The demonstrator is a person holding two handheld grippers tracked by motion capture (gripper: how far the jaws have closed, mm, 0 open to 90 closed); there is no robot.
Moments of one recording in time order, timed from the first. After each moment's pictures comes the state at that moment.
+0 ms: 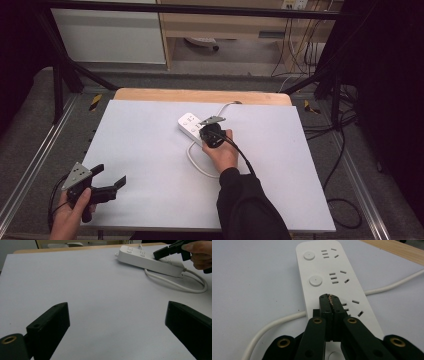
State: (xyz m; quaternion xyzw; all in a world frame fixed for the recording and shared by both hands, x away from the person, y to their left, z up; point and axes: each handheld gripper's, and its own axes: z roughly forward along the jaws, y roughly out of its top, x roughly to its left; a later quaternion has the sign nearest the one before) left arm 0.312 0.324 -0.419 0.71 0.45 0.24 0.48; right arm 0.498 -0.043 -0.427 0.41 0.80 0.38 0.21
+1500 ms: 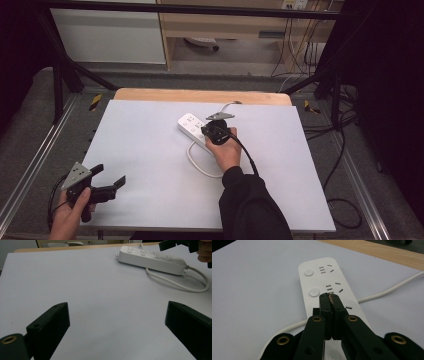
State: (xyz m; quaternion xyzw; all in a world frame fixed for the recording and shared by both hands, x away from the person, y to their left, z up) left arm 0.313 0.326 -0.420 0.71 0.45 0.24 0.48; right arm 0.498 -0.057 -0.411 0.43 0.77 0.43 0.19
